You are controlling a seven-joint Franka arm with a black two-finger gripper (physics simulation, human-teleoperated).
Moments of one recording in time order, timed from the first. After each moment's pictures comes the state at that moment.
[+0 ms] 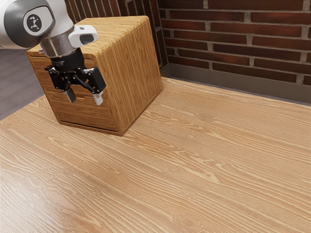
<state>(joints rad) -0.06 0.04 0.30 -1.38 -0.01 1.47 -0.01</state>
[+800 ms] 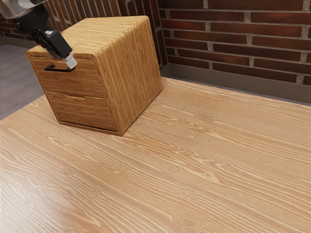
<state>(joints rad) -0.05 0.01 0.37 -1.16 -0.09 1.45 0.49</state>
